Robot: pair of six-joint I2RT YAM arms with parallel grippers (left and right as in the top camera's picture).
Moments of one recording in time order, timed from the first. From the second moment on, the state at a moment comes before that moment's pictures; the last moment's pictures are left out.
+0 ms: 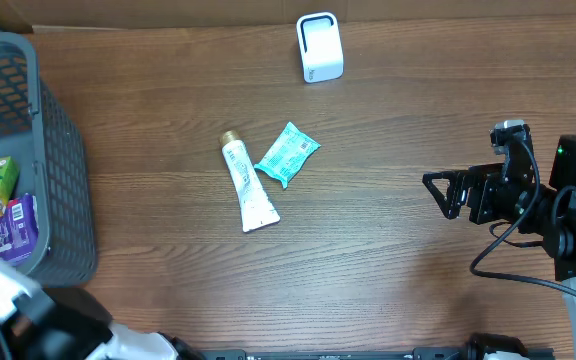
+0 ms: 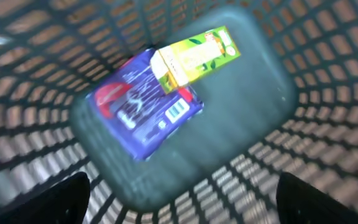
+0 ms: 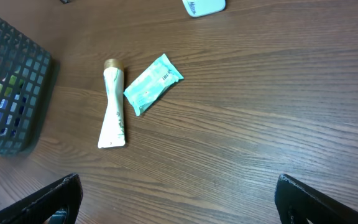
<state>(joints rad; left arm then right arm) 0.81 1.78 2.00 -1.34 -0.11 -0.45 -0.12 1.03 1.07 -0.93 -0.65 -0.03</state>
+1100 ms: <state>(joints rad) 0.81 2.20 2.00 -1.06 -0.15 0.11 -0.12 1.03 1.07 -0.97 -0.58 -0.03</state>
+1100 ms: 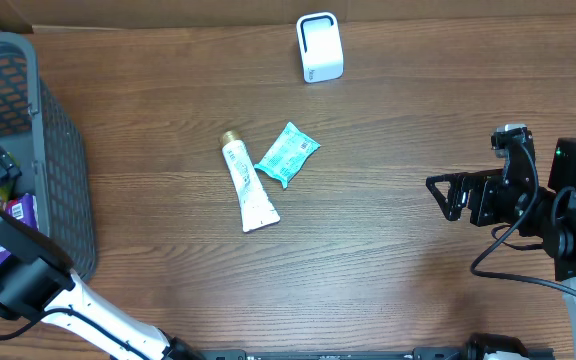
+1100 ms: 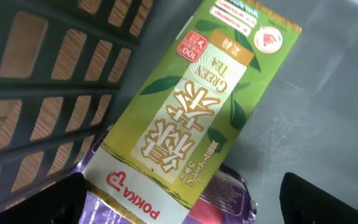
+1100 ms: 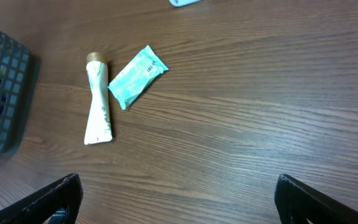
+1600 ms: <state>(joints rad) 0.81 2.31 2.00 -0.99 -0.15 0.18 -0.12 1.03 1.07 -0.99 -0.58 -0.03</state>
